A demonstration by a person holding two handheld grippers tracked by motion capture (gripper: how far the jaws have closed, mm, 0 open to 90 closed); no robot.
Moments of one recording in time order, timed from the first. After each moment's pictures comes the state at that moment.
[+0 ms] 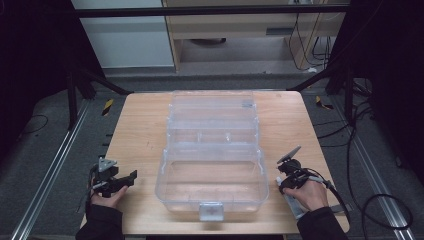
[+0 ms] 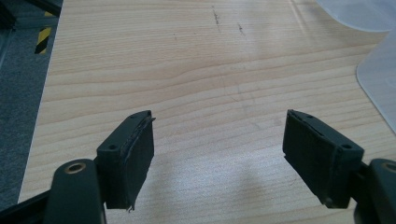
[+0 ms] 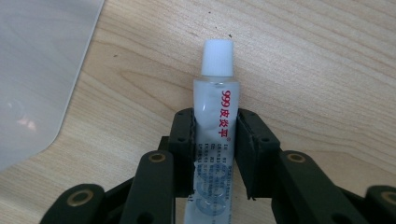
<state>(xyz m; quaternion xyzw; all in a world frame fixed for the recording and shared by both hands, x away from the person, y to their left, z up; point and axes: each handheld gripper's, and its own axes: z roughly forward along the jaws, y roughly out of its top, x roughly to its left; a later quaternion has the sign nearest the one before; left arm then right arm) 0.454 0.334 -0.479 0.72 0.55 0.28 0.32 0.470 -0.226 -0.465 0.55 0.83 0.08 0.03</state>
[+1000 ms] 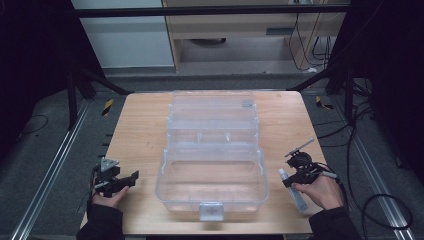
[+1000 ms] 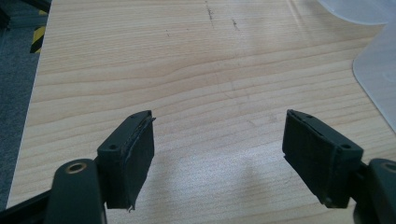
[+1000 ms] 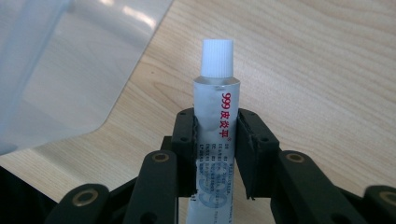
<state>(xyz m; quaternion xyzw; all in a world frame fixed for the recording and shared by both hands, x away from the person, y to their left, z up) 0.455 0.331 -0.480 0.73 0.54 0.27 0.32 0.462 -0.241 -0.420 0.51 0.84 0.15 0.04</state>
